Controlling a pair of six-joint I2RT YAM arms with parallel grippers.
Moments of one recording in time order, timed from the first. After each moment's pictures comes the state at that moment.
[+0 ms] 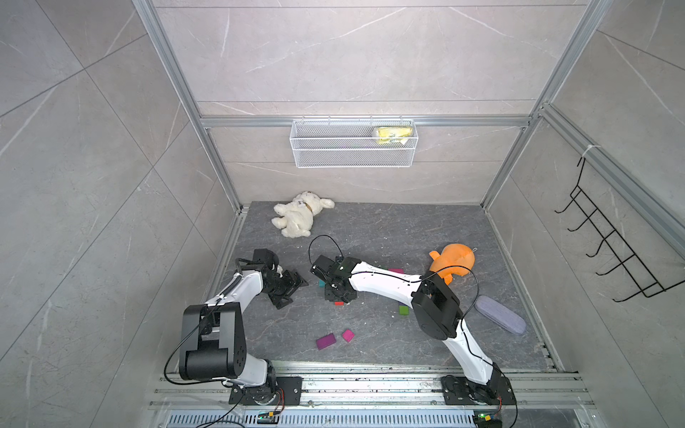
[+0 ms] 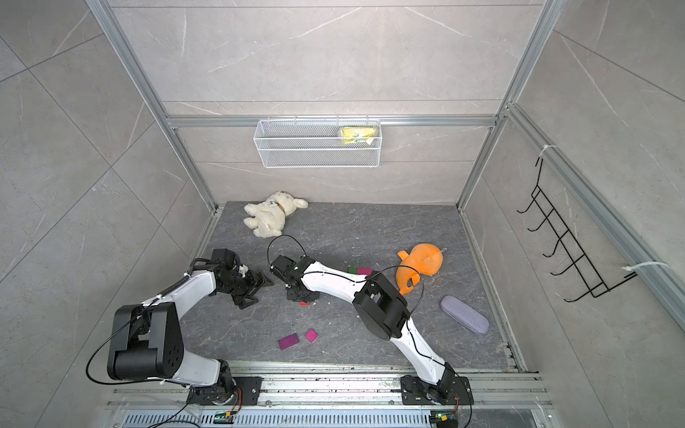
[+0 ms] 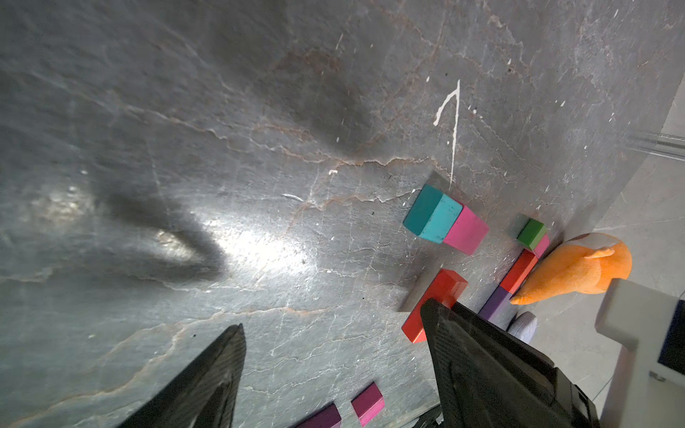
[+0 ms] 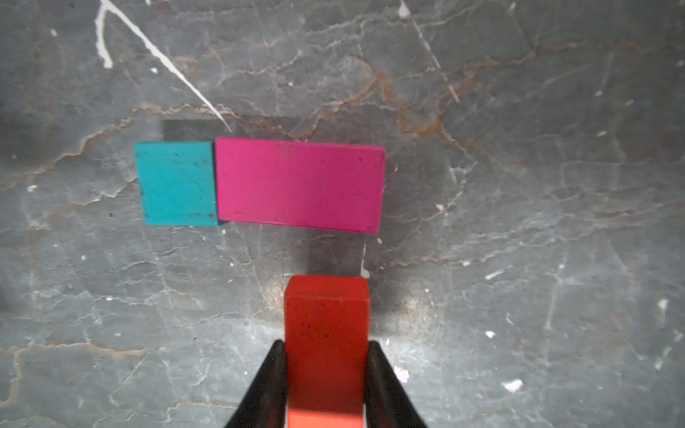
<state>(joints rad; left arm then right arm) 0.02 1.48 0.83 -0.65 0.50 -0.60 1.00 2.30 1.90 -0.93 0.15 0.92</state>
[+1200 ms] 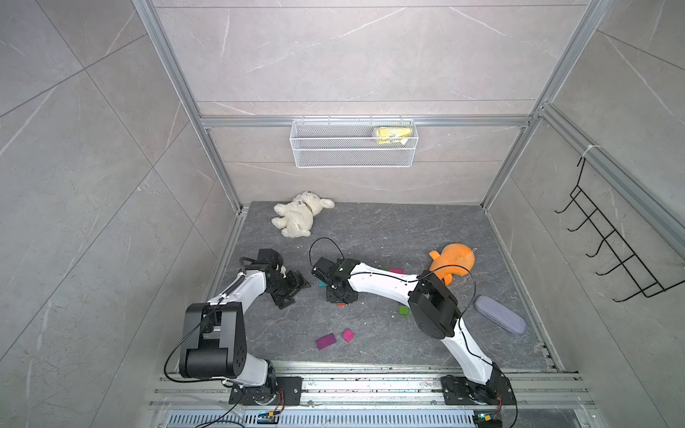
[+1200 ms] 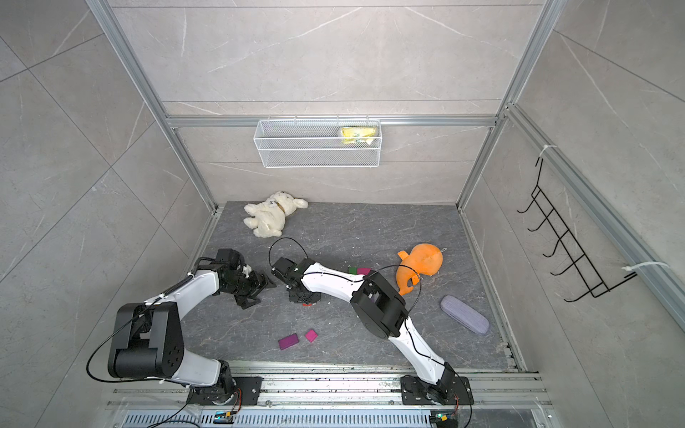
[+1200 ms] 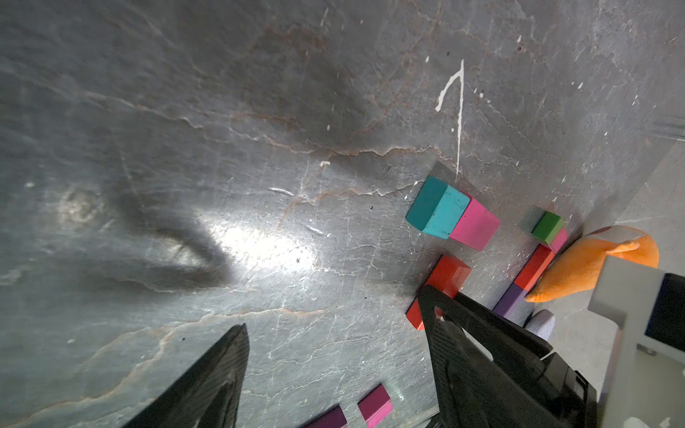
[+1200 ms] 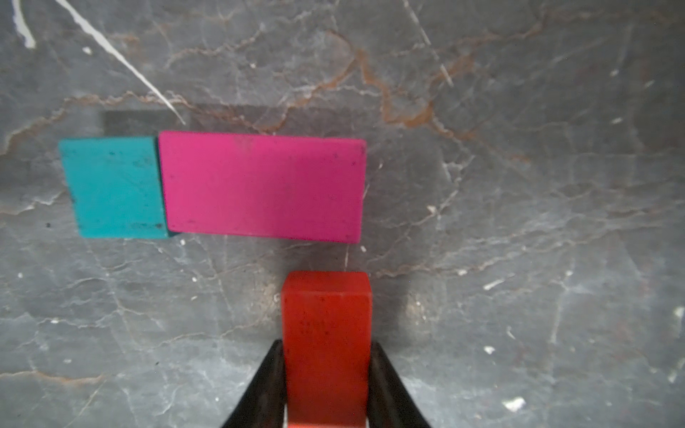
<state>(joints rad) -0.02 1.48 0.83 -0.64 0.48 -0.60 0.99 2.31 1.88 -0.93 0.15 0.92</state>
